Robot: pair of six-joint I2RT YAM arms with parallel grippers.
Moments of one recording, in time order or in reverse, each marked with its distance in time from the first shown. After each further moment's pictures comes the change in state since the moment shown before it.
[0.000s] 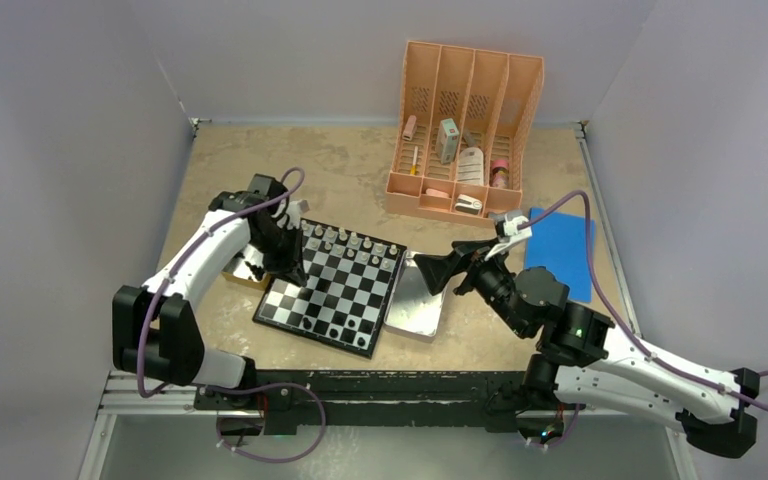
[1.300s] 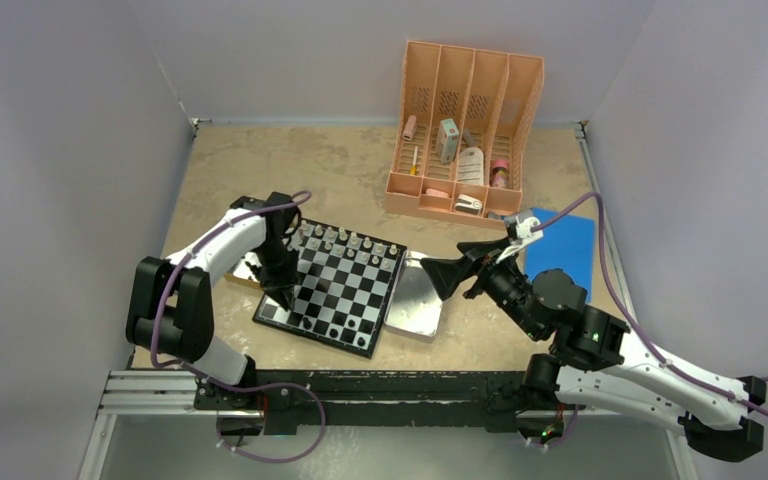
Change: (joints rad) left arm -0.039 0.127 -0.063 -0.107 -0.198 -0.094; right arm 0.000 -0.056 0.028 -0.066 -0.053 -0.016
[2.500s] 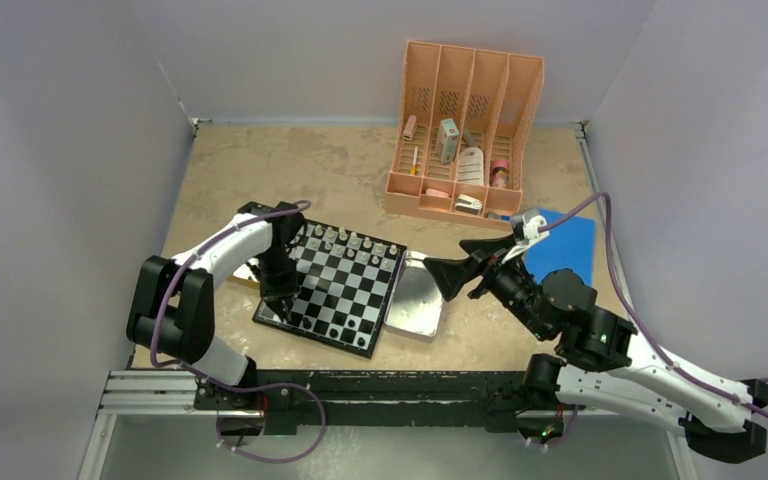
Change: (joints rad) left arm -0.051 0.000 -0.037 -0.069 -0.091 -0.171; right arm 0.000 -0.019 0.024 -0.010 -0.026 -0.030
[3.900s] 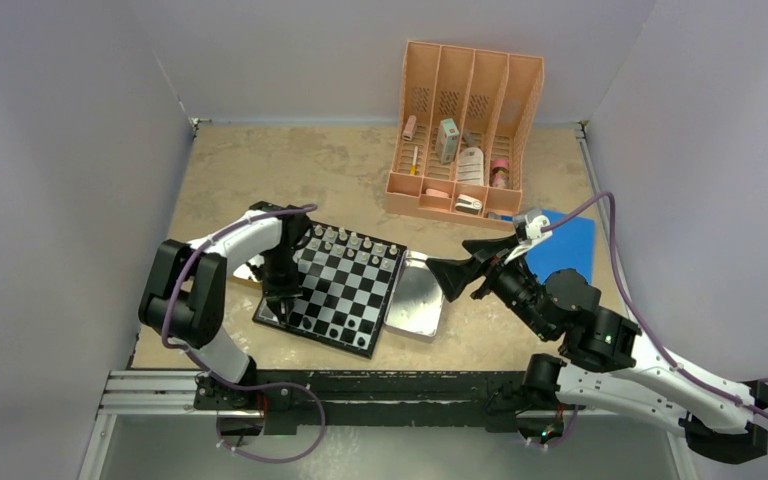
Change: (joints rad) left arm -0.017 0.097 0.010 0.001 -0.064 -0.017; right arm 0.000 -0.008 0.020 -0.036 0.000 -0.007
